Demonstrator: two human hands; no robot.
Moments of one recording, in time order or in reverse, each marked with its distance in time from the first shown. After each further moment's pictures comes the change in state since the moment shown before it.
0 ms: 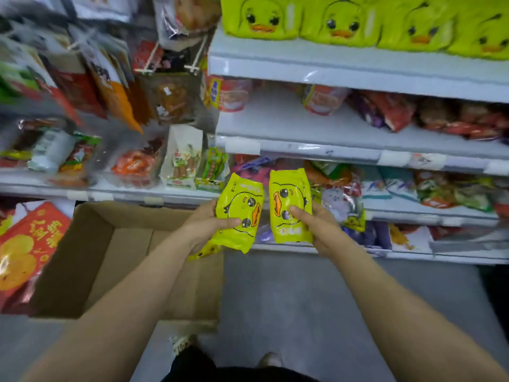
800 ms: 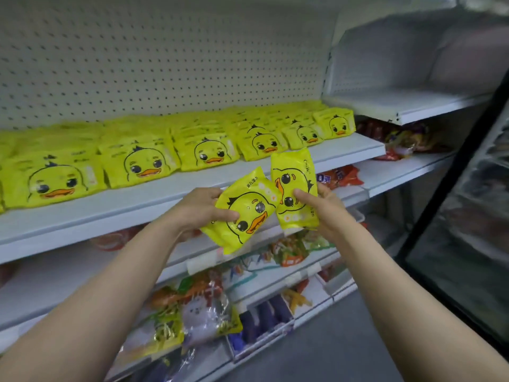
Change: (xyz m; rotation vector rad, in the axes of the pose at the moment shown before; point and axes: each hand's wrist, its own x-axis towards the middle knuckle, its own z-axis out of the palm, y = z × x) left_hand 0.140 0.257 0.445 0.590 -0.430 0.418; right_hand -0.047 -0.223 -0.430 0.156 0.483 -0.498
